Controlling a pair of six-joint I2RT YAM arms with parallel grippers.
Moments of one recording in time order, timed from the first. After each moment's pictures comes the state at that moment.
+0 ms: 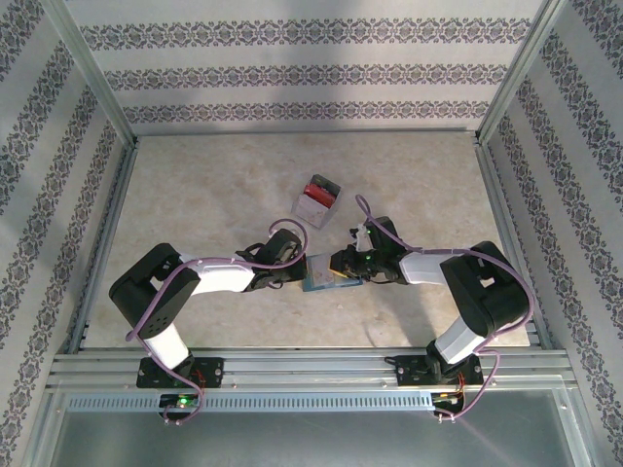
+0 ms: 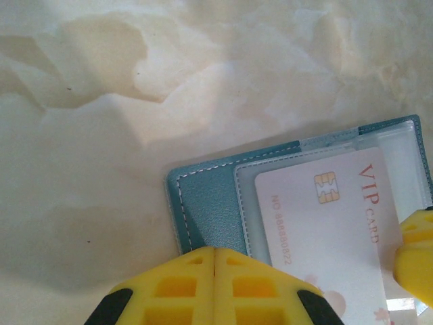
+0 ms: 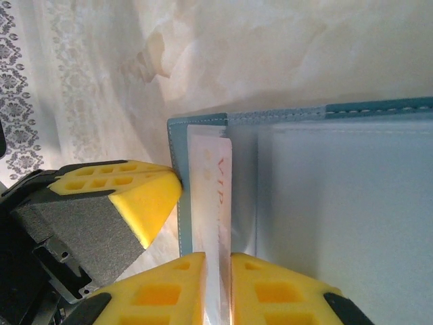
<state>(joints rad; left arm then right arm) -0.74 1.69 0.76 0.04 0.05 -0.82 0.44 1.61 0.57 0.19 -0.69 0.84</state>
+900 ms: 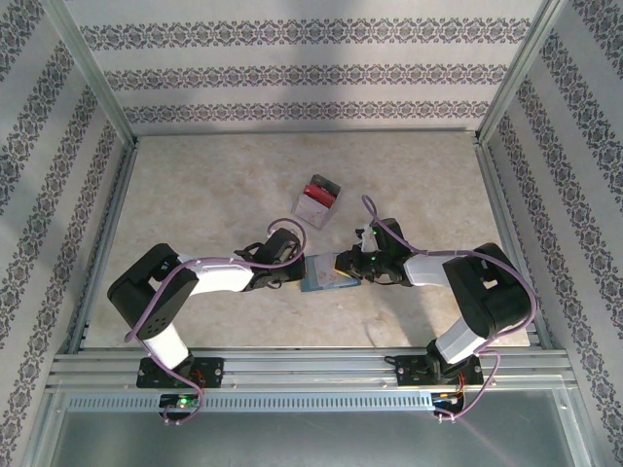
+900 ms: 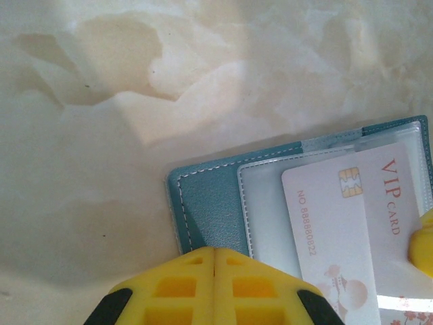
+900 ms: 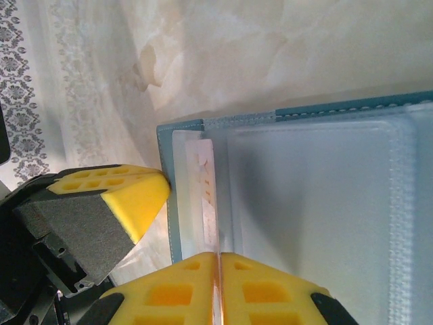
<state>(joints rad) -0.73 1.68 0.76 0.02 0.05 -0.83 0.40 1.60 0.53 0.22 -0.70 0.84</state>
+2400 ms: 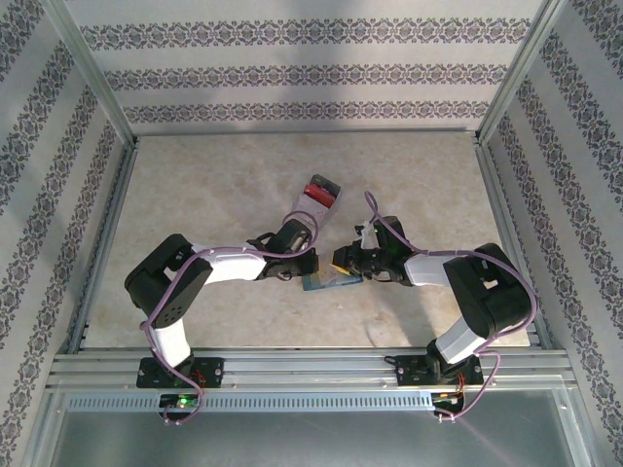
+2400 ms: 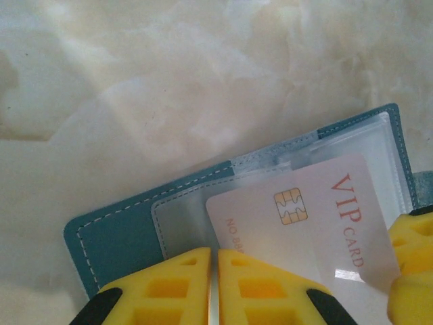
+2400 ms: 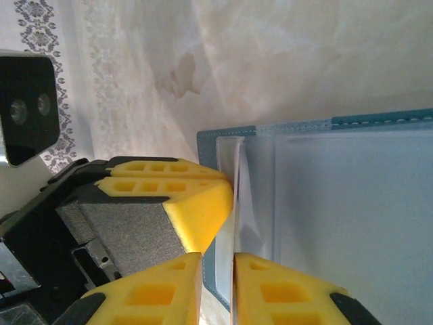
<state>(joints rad) -0.73 1.79 0.91 -0.05 0.15 -0.78 0.39 1.60 0.53 0.30 -0.75 0.90</state>
